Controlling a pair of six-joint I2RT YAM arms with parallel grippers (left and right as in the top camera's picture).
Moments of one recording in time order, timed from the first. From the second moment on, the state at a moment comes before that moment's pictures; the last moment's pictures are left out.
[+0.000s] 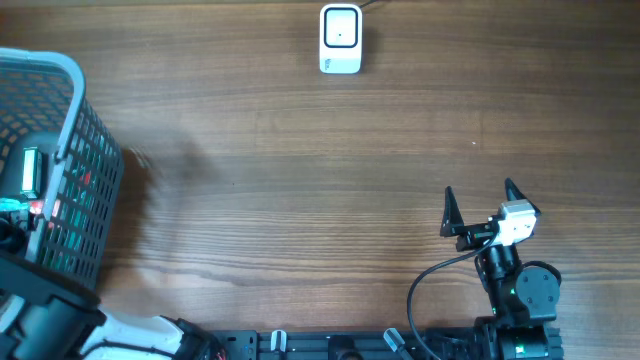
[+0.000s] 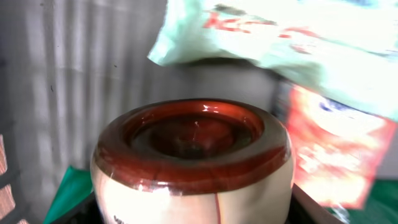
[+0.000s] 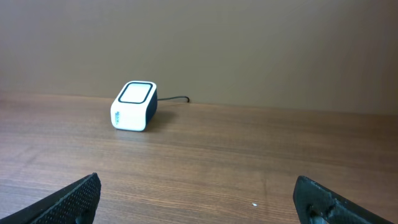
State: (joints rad) left arm 0.99 1.78 1.32 -0.99 -0.05 -0.65; right arm 0.05 0.02 0.01 0.00 -0.08 -0.01
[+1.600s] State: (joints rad) left arm 0.70 1.01 1.32 -1.09 0.00 -0.60; right arm 0.05 0.02 0.01 0.00 -0.08 -0.01
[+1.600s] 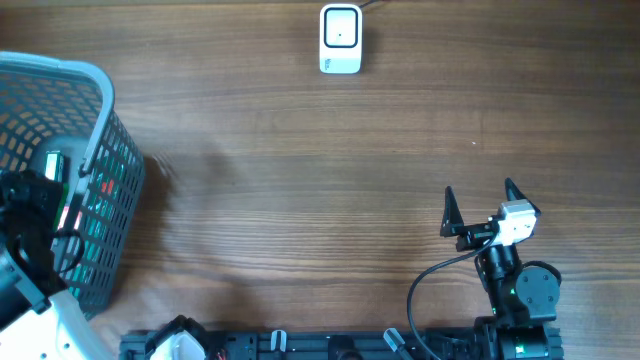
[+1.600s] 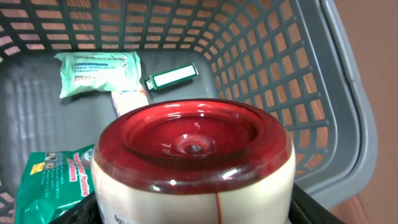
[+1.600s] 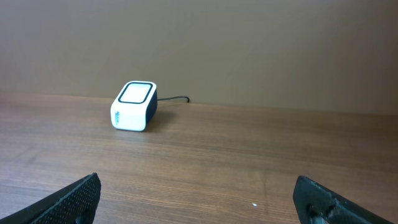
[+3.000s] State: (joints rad) left arm -0.26 1.72 1.32 -0.56 0.05 -0.57; right arm 0.05 0.02 0.01 0.00 -0.08 -0.01
